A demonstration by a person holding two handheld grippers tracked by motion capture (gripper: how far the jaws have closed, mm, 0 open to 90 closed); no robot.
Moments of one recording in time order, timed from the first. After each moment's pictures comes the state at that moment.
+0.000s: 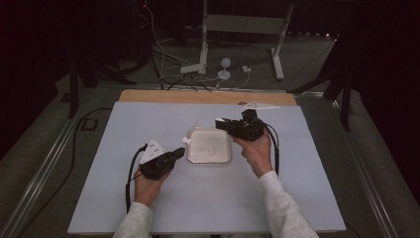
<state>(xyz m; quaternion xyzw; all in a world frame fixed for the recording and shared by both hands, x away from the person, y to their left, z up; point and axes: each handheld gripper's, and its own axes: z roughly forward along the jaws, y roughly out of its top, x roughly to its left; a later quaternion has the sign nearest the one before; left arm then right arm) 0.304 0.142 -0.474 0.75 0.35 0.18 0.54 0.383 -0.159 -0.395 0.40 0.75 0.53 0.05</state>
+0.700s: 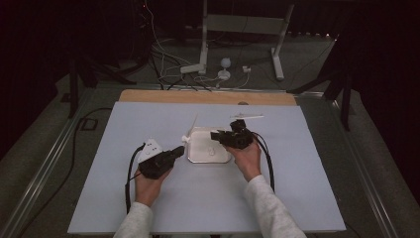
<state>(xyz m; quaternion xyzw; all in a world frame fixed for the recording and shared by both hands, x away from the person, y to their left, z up) 0.304 0.143 -0.472 0.73 0.35 0.17 0.55 0.393 -0.140 -0.449 0.44 0.77 0.47 0.04</state>
